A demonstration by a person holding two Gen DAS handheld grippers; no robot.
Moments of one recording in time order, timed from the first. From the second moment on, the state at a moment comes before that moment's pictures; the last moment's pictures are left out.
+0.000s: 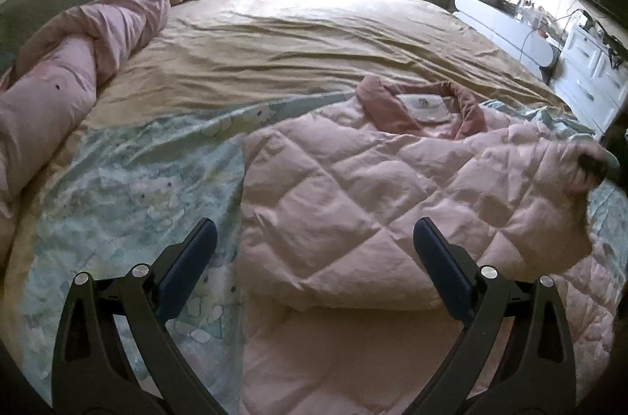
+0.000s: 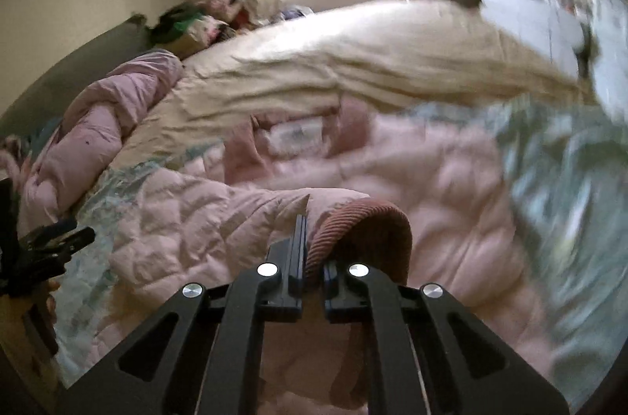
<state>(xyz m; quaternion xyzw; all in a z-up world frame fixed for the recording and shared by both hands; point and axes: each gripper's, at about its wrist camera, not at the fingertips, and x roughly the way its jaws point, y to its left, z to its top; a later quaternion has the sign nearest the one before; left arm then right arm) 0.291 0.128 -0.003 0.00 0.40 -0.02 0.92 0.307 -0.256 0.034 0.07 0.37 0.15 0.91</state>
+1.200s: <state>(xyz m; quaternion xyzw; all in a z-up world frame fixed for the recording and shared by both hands) 0.341 0.094 -0.049 0.01 0.45 -0.07 0.89 0.338 -0.254 0.041 -0.01 0.35 0.07 0.93</state>
